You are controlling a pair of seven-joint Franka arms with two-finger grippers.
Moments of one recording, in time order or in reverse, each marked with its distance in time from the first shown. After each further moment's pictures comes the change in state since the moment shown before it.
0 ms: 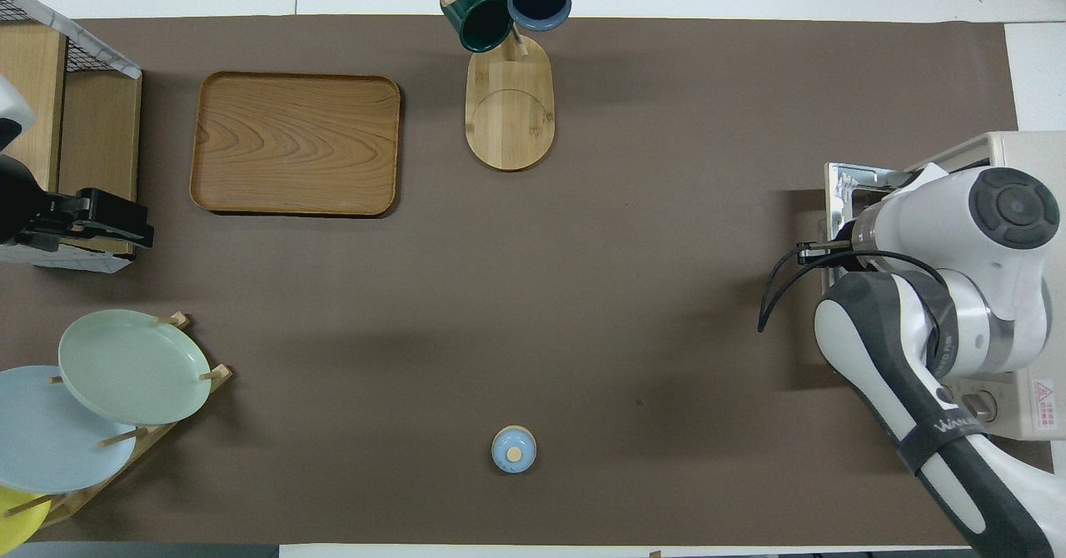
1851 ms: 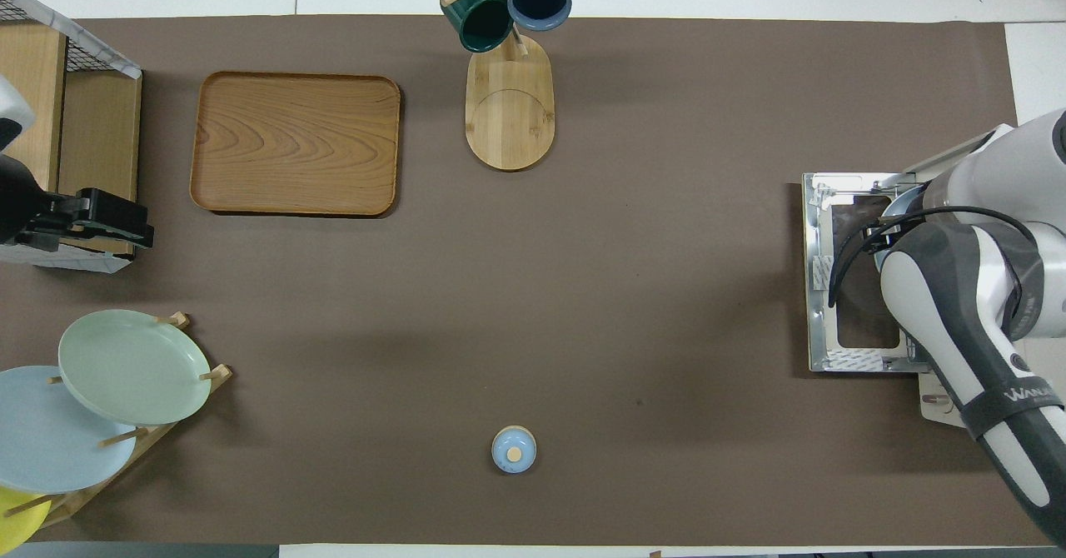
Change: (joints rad) left arm 0.000 0.000 0.000 0.000 0.000 0.000 0.000; right arm -0.070 0.014 -0.030 0.135 -0.095 -0.155 -0.101
